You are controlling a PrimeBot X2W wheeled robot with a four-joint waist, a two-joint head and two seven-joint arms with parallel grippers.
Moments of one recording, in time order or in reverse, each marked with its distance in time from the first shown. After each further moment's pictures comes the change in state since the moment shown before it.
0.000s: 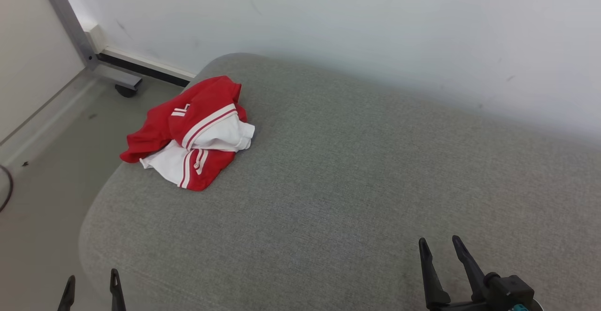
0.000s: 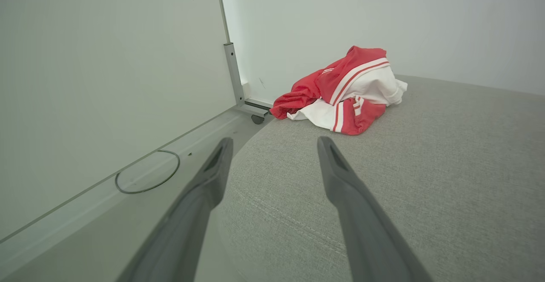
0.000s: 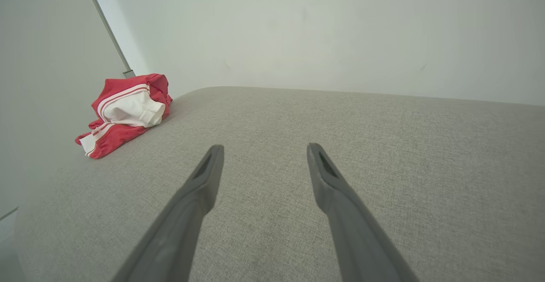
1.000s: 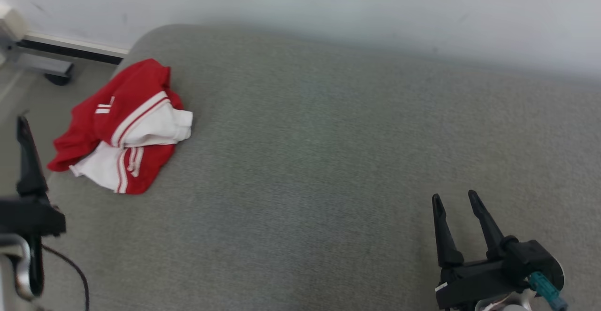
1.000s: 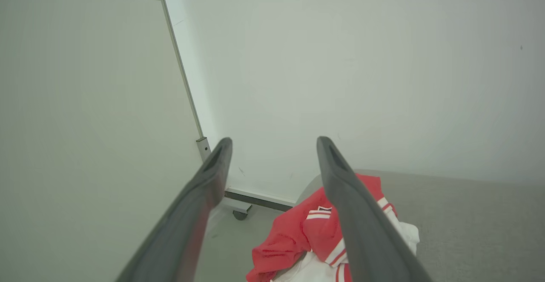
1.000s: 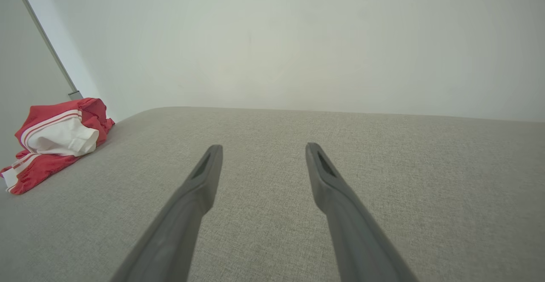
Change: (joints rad) left arm -0.458 0.187 0.044 0.114 -0.081 -0.041 0.035; right arm -0.084 -0.037 -0.024 -0.060 -0.032 0.000 0.000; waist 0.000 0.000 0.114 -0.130
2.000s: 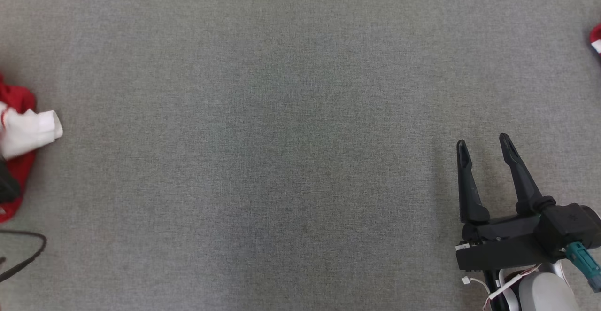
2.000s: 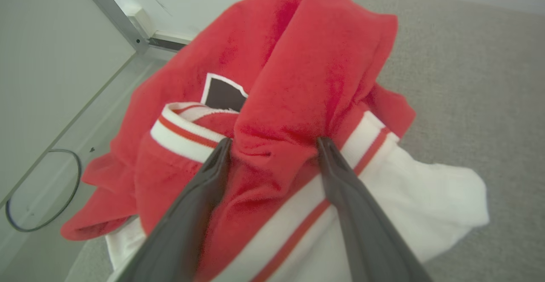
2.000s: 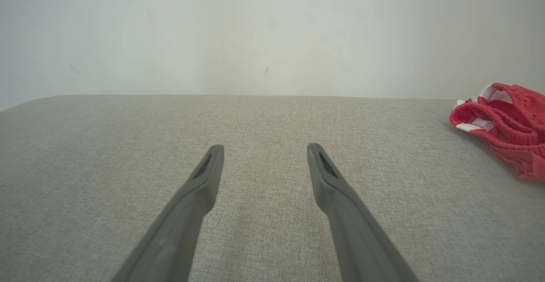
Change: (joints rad) left arm -0.464 0.159 -0.046 0.701 -0.124 -0.035 0.239; right arm -0.063 -0.034 -0.044 -0.263 -0.056 0.000 0.096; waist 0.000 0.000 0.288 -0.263
